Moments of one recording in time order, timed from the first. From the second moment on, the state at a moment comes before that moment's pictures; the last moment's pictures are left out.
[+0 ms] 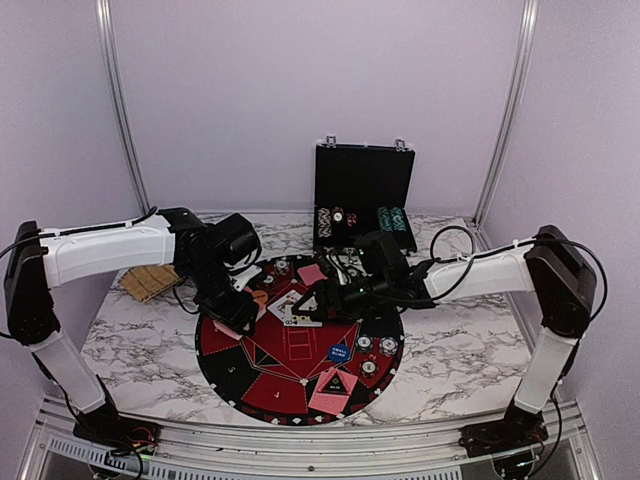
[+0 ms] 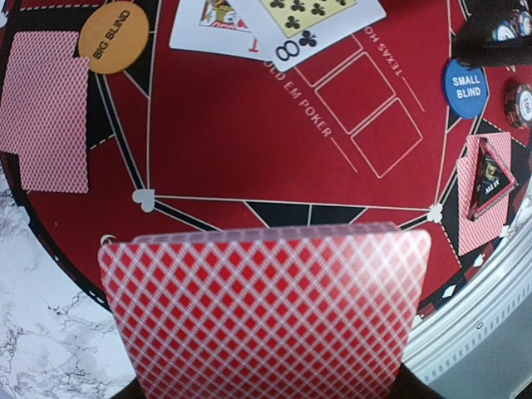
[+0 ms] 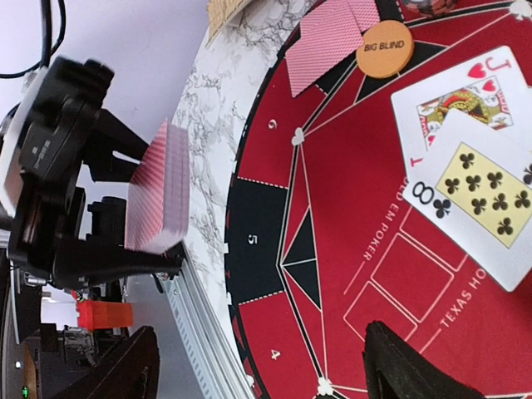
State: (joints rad) left arm -0.81 1.66 1.32 -1.05 0.09 -0.25; right arm 0.81 1.81 1.06 0.12 -0.65 0.72
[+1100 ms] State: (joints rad) left arm -0.92 1.68 1.39 -1.09 0.07 -0.20; right arm 0.86 2.06 1.19 0.55 -0.92 1.09
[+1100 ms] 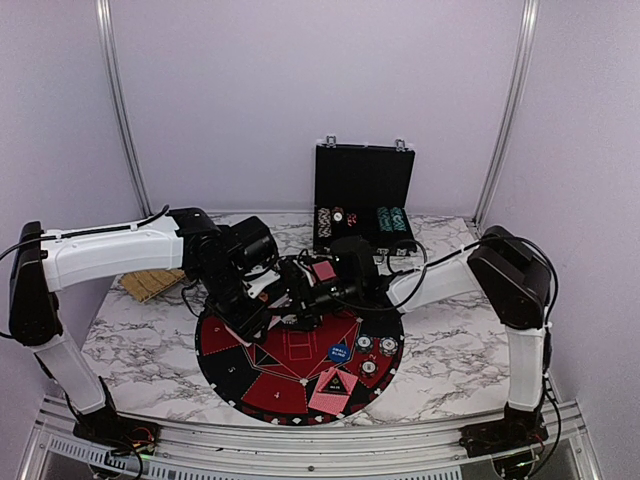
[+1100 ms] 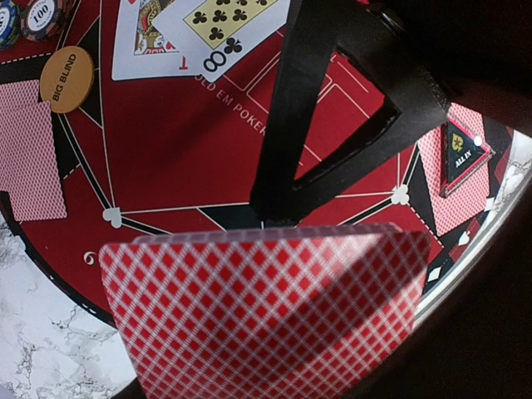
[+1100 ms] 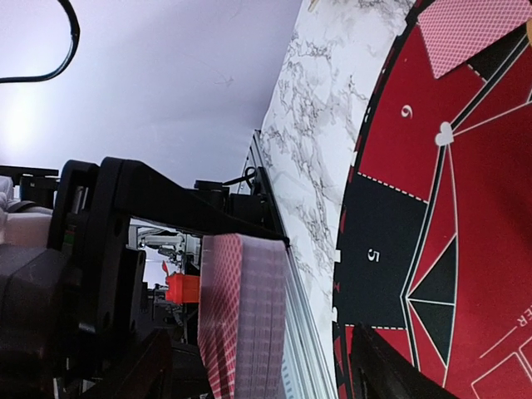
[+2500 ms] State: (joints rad) left arm -0.92 1.67 1.39 -1.09 0.09 -0.19; right arm 0.84 2.02 1.20 0.48 -0.86 1.03
